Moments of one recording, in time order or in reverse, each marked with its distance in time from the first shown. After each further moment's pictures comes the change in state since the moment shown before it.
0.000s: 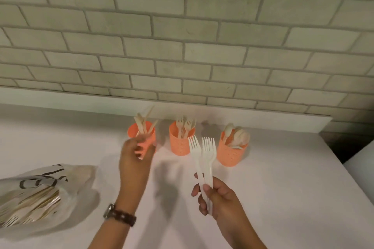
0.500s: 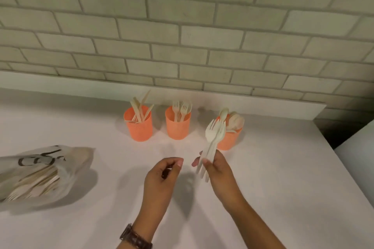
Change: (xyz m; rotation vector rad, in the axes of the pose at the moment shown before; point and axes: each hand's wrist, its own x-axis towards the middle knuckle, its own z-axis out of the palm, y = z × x) left_hand -0.094 0.004 0.015 -0.101 -0.306 -0.236; right_hand 0.018 0.010 -0.024 -0.373 0.109 -0.164
